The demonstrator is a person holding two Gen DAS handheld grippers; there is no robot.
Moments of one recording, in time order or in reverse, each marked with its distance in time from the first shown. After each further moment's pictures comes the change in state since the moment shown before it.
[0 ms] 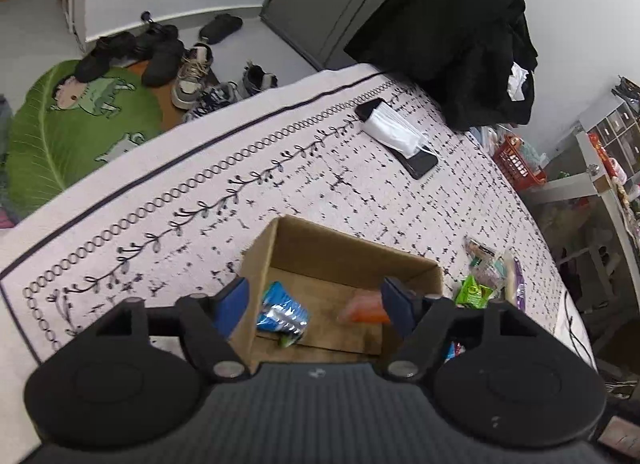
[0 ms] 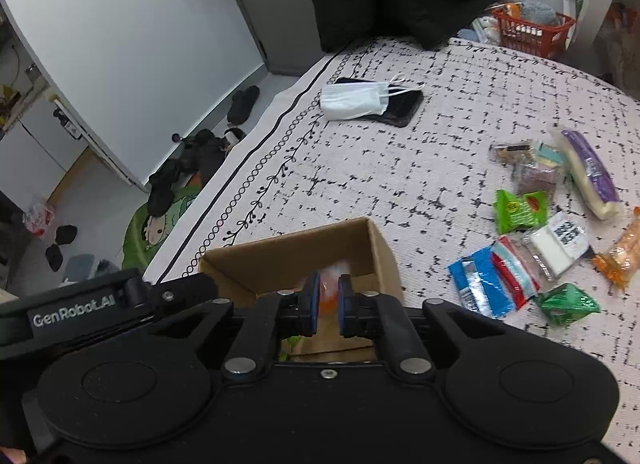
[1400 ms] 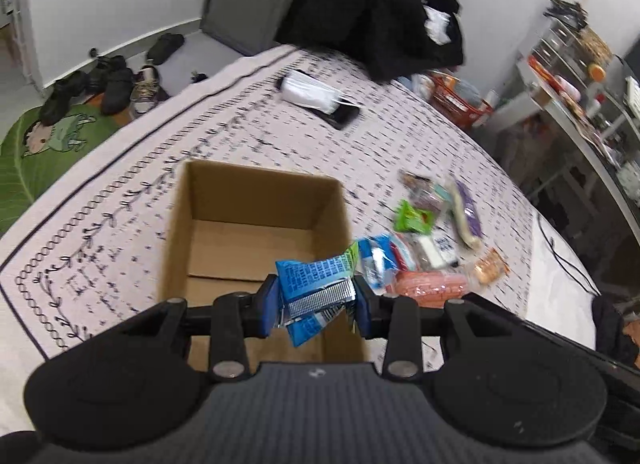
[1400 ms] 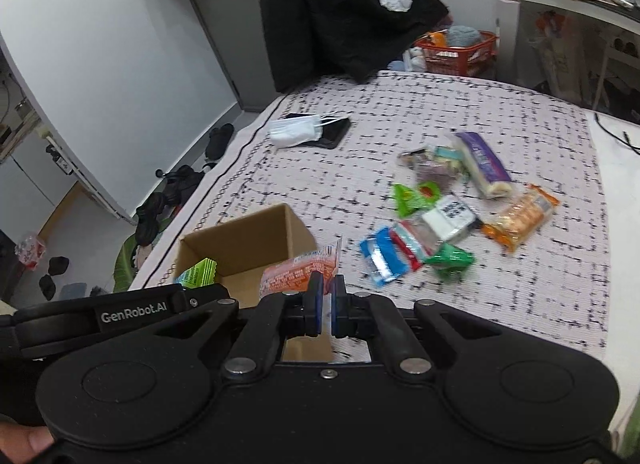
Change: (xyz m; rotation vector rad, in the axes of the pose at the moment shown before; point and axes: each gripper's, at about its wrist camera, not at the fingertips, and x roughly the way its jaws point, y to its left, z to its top) left arm -0.037 -0.069 -0.064 0.201 0.007 -0.026; right arm -0.091 -0.045 -0.044 0.050 -0.102 -0.044
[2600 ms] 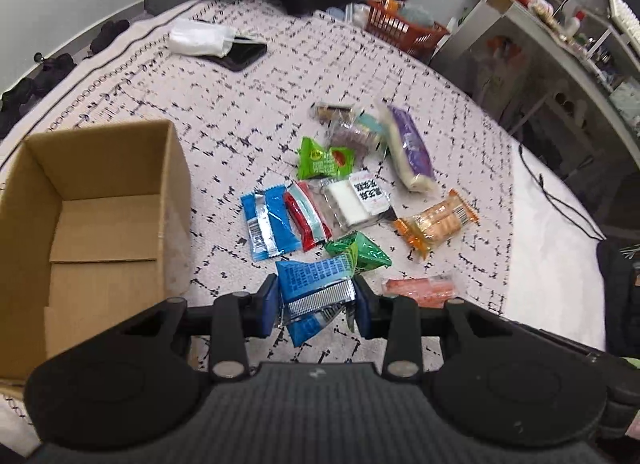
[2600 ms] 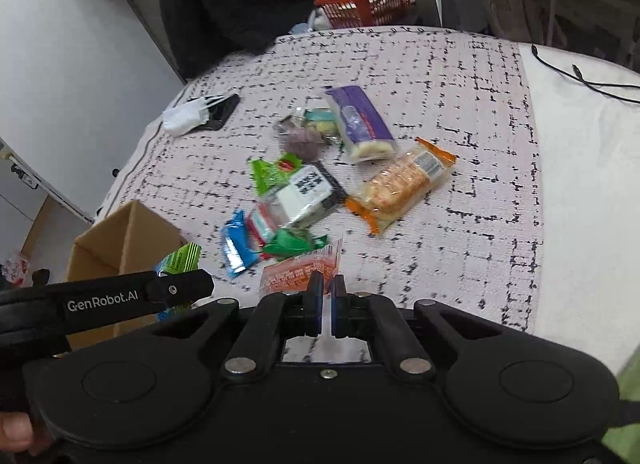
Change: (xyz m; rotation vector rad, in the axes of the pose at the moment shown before) left arm 0.081 -0.127 -0.033 0.144 0.113 -0.010; right arm 0.022 -0.155 -0.007 0.114 0.083 -0.044
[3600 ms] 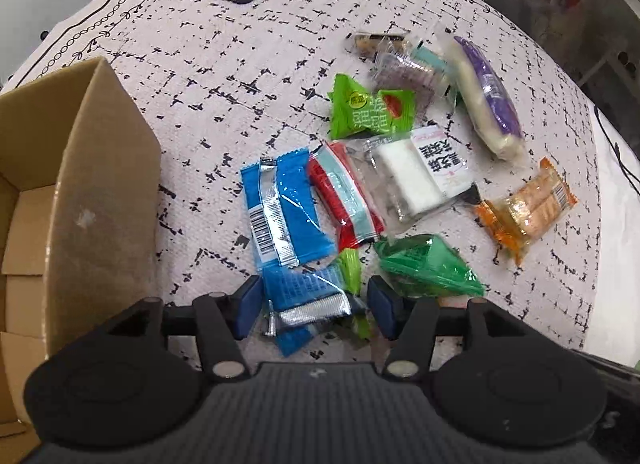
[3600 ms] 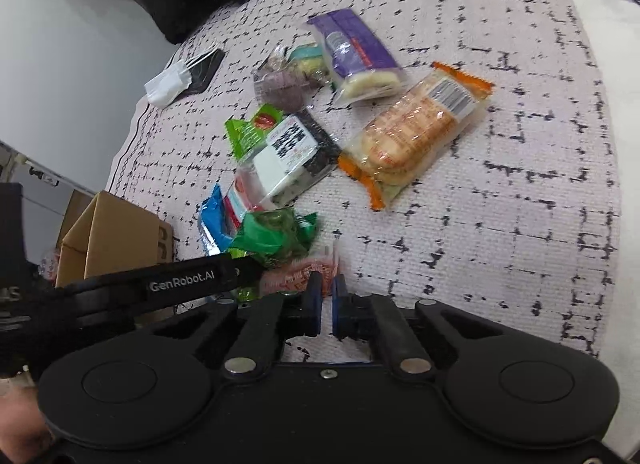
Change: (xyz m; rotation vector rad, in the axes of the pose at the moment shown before) left arm 0.116 0.002 0.011 0.008 0.137 0.131; right arm 0.085 -0.048 0.008 0.109 0.161 0.119
